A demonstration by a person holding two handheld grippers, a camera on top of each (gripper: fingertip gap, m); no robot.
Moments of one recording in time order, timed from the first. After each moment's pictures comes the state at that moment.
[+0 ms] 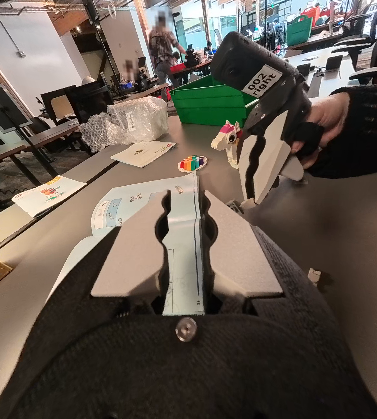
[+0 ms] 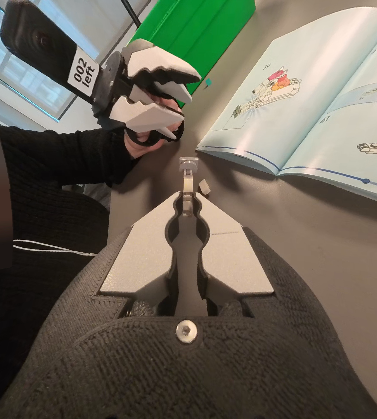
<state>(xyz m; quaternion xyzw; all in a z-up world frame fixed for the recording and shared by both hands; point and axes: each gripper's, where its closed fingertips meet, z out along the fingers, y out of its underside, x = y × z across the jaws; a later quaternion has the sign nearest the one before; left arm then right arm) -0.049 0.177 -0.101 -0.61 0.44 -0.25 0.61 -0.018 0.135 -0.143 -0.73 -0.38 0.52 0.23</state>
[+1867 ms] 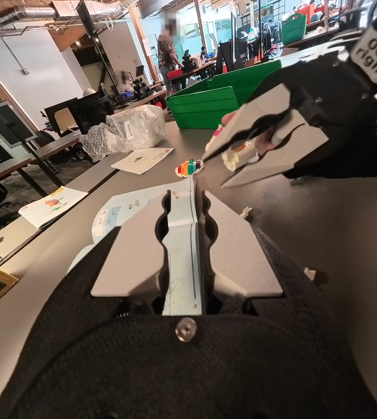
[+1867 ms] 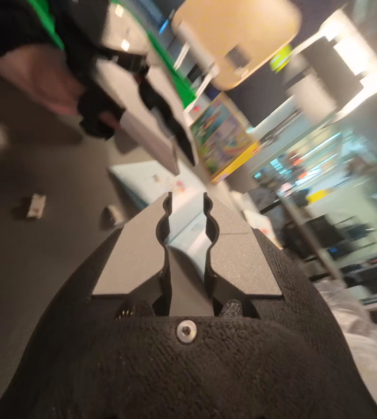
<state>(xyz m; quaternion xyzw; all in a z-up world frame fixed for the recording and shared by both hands) -0.044 0.169 -0.097 -0.59 0.45 -0.23 0.62 -0.026 0.159 -0.096 -0.48 -0.57 0.07 0.67</state>
